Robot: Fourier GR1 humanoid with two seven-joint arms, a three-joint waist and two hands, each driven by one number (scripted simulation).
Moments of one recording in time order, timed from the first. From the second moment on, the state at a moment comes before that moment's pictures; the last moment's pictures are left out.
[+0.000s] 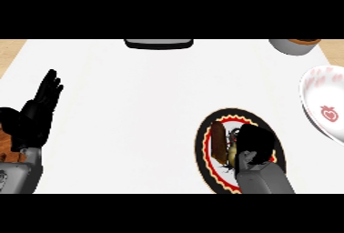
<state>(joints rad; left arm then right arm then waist) -0.17 0.42 -0.06 -1.49 0.16 0.24 0.09 -0.22 -0.01 0.26 -1.55 1.06 0.72 1.16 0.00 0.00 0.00</state>
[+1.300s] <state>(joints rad) -0.11 0.40 0.01 -1.52 0.14 0.19 0.11 -0.12 -0.34 0.42 -1.91 0.96 0.58 0.28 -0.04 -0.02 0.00</state>
